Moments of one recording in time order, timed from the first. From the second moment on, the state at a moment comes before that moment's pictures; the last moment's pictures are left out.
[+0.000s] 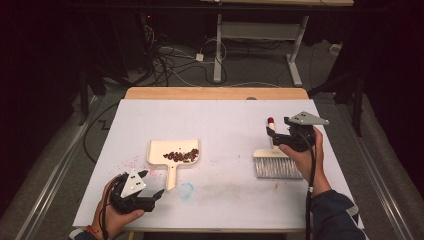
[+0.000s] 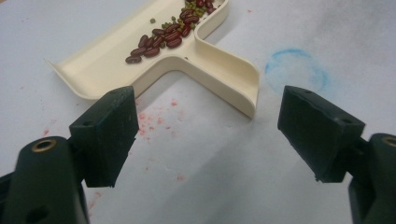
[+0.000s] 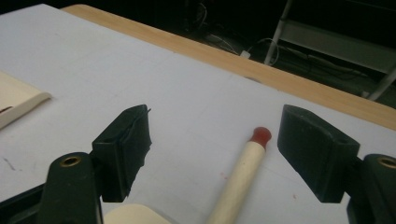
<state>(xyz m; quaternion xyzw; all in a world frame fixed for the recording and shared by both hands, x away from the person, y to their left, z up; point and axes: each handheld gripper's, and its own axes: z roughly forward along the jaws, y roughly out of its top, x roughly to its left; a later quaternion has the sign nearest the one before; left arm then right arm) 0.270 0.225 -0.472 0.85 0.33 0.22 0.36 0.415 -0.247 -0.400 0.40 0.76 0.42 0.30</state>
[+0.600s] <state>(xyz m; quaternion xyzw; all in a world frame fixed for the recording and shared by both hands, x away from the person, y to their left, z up) 0.269 0.222 -0.471 0.85 0.33 0.21 0.36 0.391 -0.240 -0.386 0.36 0.76 0.45 0.31</state>
